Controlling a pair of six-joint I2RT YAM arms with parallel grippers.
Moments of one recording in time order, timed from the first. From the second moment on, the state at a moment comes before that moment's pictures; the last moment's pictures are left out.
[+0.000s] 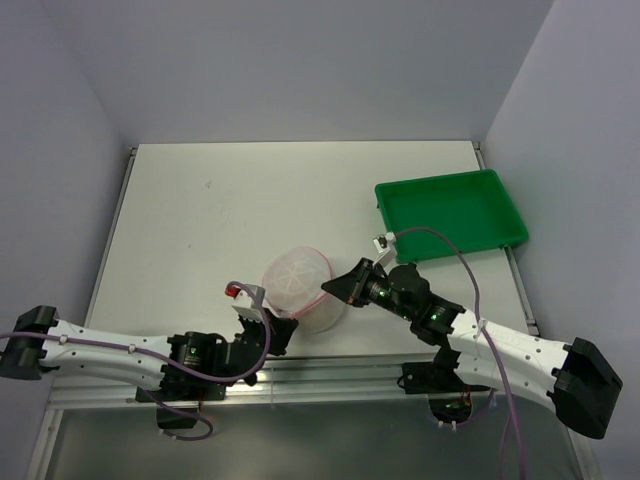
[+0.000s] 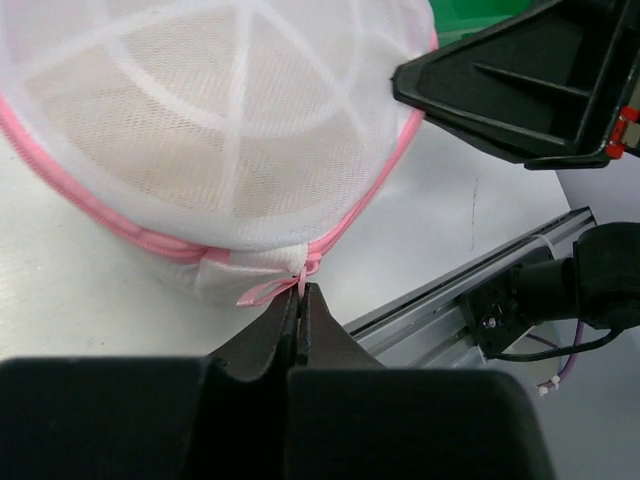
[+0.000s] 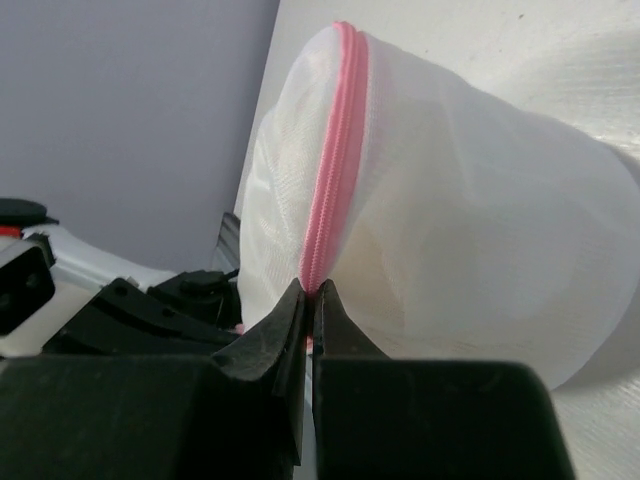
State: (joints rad) left arm -1.62 0.83 0.40 -0.07 -0.91 -1.05; right arm 0.87 0.85 0.32 0.28 -0.02 1.05
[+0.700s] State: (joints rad) left arm -1.65 0.79 0.52 -0.48 -1.09 -1.27; right arm 0.70 1.26 0.65 0.27 -0.41 0.86
